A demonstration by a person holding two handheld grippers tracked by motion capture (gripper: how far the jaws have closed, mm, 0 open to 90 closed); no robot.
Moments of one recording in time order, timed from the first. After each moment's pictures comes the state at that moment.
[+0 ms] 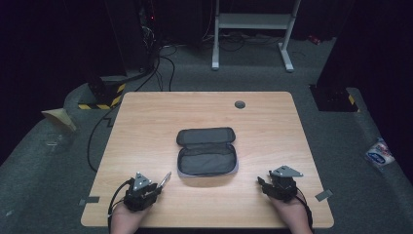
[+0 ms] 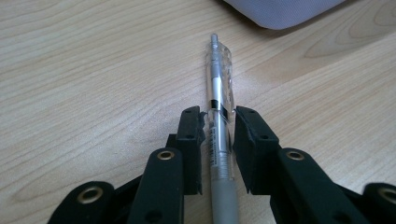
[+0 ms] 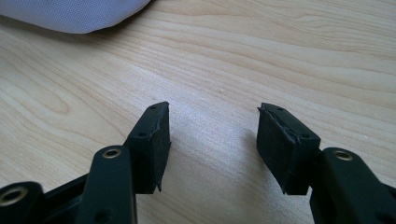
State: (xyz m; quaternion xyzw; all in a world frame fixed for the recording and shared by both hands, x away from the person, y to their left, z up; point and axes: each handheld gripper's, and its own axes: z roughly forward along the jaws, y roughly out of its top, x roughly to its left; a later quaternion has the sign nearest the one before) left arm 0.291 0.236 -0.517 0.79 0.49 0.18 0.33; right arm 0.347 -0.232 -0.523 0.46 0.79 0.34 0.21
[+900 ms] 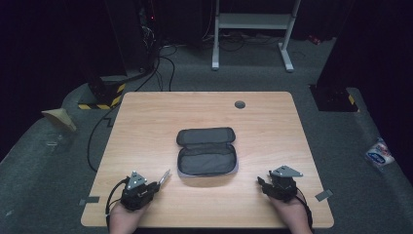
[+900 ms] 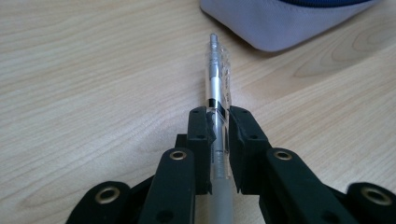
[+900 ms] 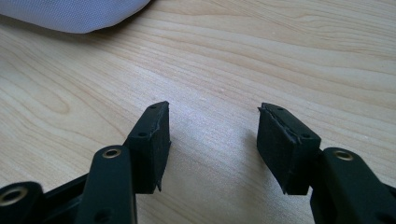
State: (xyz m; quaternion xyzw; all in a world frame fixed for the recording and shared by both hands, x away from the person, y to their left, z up) left arm 0.291 0.246 -0.511 0.77 0.49 0.17 0.37; right arm 0.347 -0.231 -0.523 0.46 0.79 0.34 0.21
